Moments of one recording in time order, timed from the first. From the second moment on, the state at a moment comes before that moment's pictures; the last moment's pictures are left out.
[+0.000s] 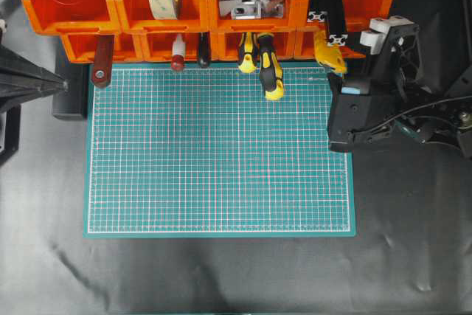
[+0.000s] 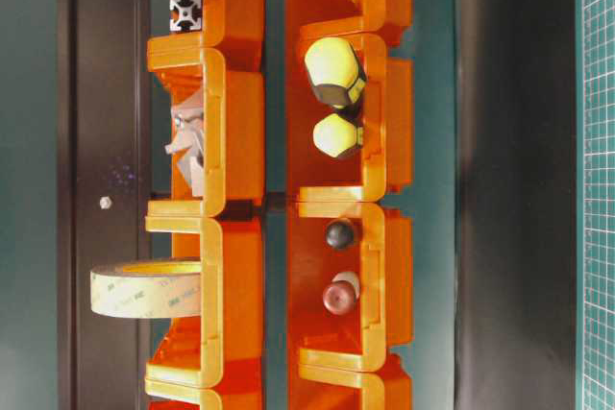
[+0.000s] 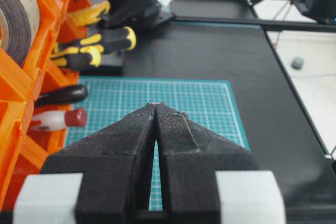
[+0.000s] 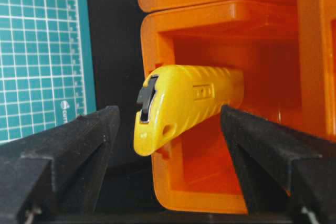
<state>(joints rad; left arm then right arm) -0.04 -1.03 1.06 0.03 0.09 -0.10 0.32 -0.32 0.79 -0.98 1.04 0.70</state>
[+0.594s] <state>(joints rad) -0.04 -1.04 1.06 0.03 0.09 -0.10 0.32 -0.31 0.79 -1.04 0.99 0.81</state>
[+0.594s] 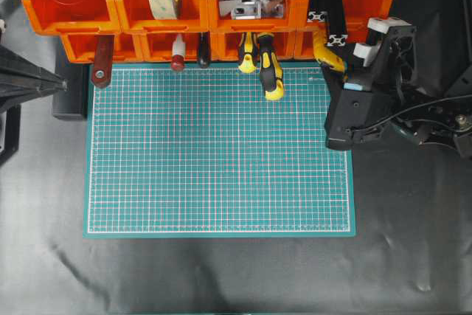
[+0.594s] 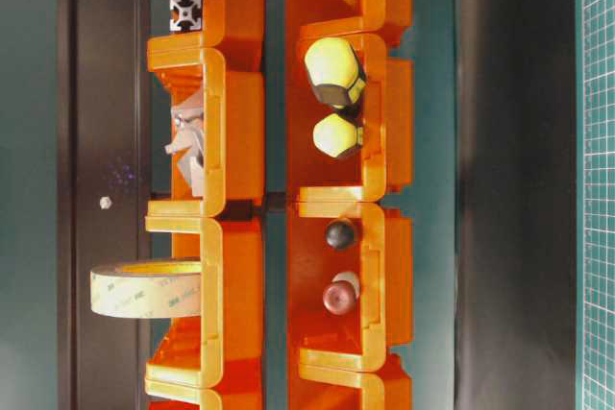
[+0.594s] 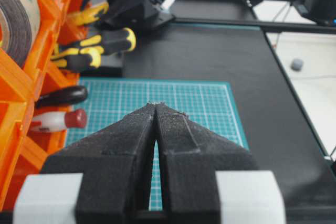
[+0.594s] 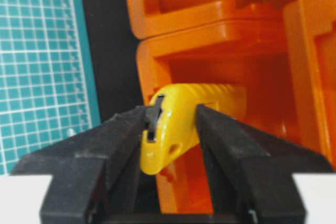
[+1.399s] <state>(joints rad) -0.04 -1.06 1.06 0.03 0.09 -0.14 0.55 -0.31 0.60 -1.02 1.22 0.80</state>
